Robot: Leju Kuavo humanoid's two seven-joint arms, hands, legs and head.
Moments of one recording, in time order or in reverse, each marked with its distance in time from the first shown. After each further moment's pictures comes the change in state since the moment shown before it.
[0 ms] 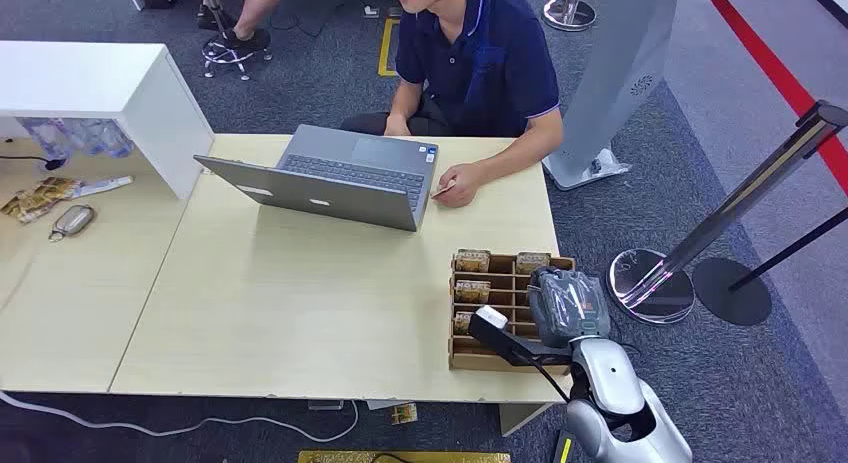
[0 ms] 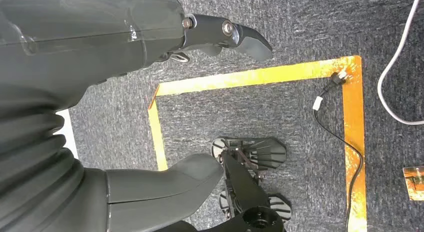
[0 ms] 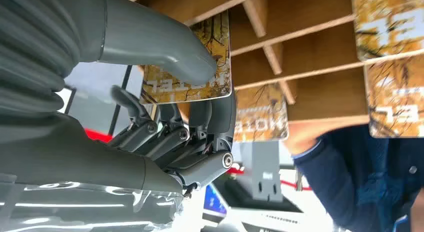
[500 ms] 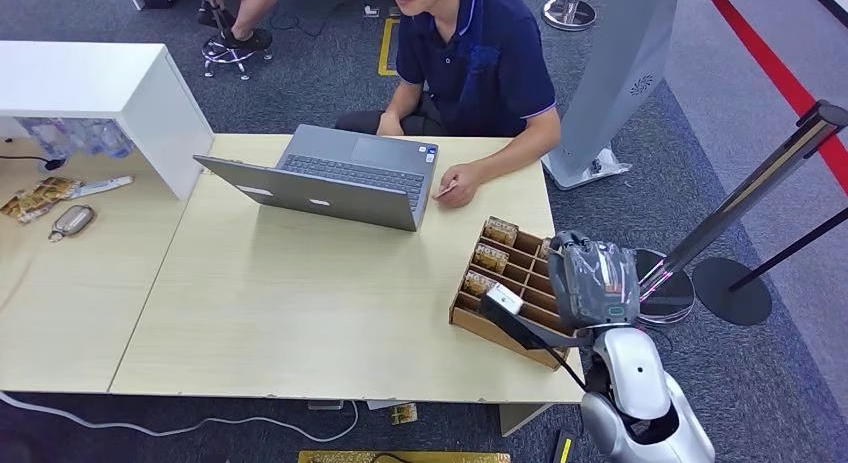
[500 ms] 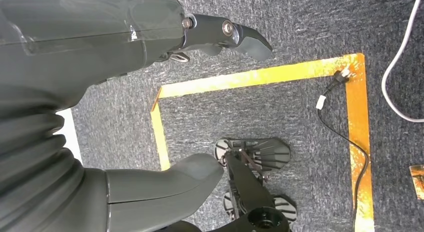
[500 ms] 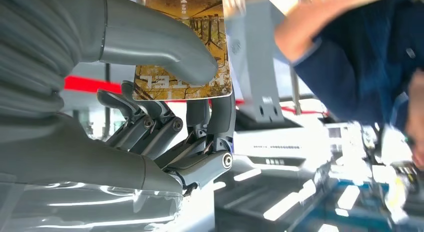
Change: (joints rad) left arm 0.001 0.000 0.000 0.000 -0.021 -0.007 0.008; right arm 0.006 0.000 -0.057 -0.205 0.104 -0.058 -0.043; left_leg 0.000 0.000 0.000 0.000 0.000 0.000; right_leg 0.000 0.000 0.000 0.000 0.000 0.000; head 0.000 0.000
